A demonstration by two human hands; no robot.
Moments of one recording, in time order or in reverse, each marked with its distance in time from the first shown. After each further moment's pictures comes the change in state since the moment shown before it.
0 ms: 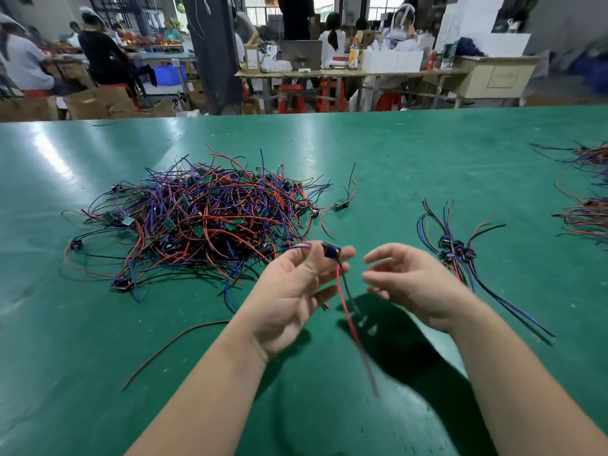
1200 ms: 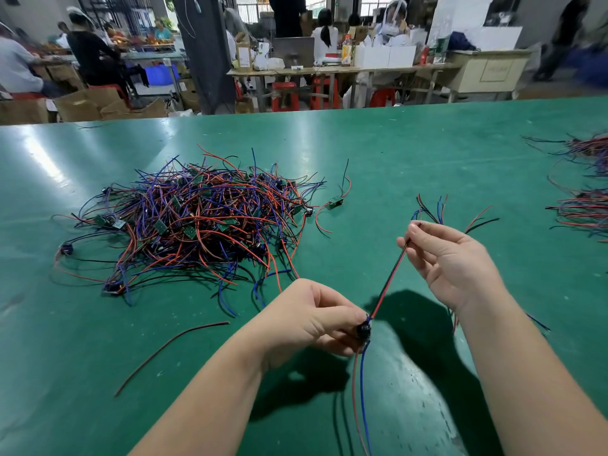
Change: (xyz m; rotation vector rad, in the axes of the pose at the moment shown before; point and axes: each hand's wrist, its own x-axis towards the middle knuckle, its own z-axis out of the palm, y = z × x) left_hand -0.009 -0.007 0.008 0.464 -0.161 -0.253; right_hand 0.002 -0.015 -0.026 0.455 0.431 -0.087
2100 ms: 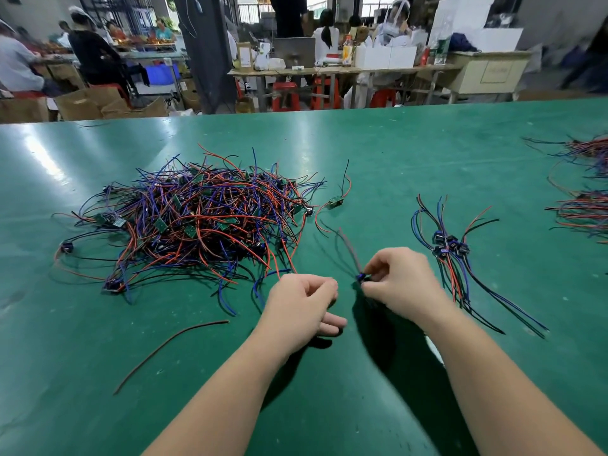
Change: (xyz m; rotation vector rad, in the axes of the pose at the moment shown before) left_hand 0.017 -0.014 0.005 0.111 0.469 0.044; right_hand 0.001 0.040 0.009 -1.382 -0.182 -0.378
